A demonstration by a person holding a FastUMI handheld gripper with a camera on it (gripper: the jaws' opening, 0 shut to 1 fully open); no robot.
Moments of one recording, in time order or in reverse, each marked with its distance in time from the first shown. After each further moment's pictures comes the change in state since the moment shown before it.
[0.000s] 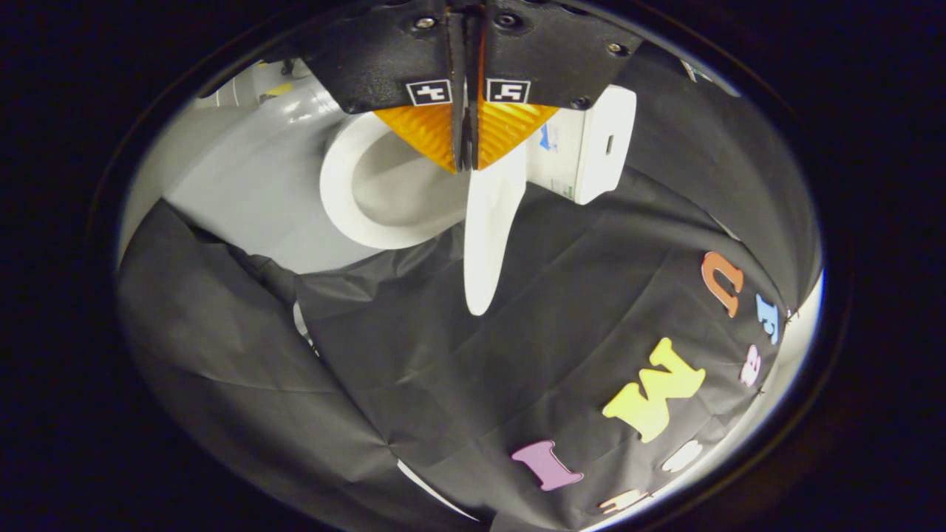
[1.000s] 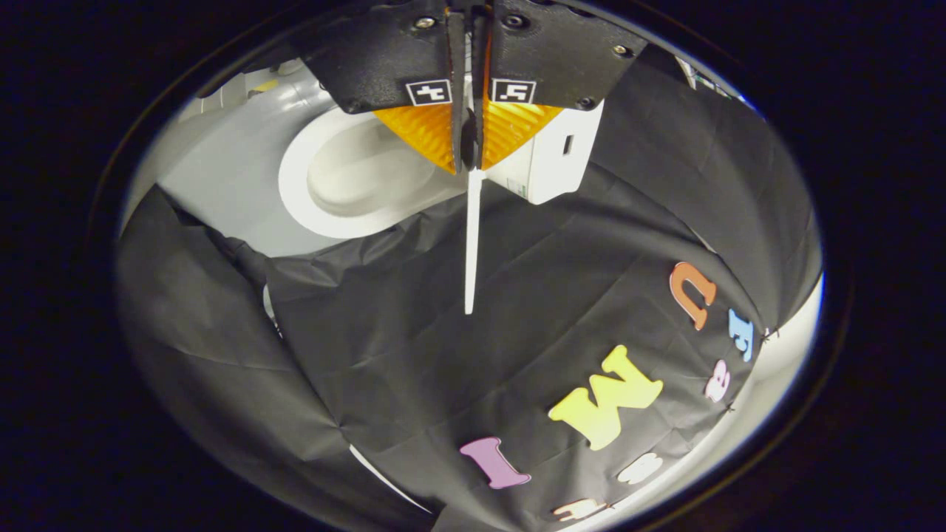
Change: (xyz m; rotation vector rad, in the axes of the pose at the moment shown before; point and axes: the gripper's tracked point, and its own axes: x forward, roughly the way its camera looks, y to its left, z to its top) arm -0.016 0.093 -0.013 -0.098 -0.032 0.060
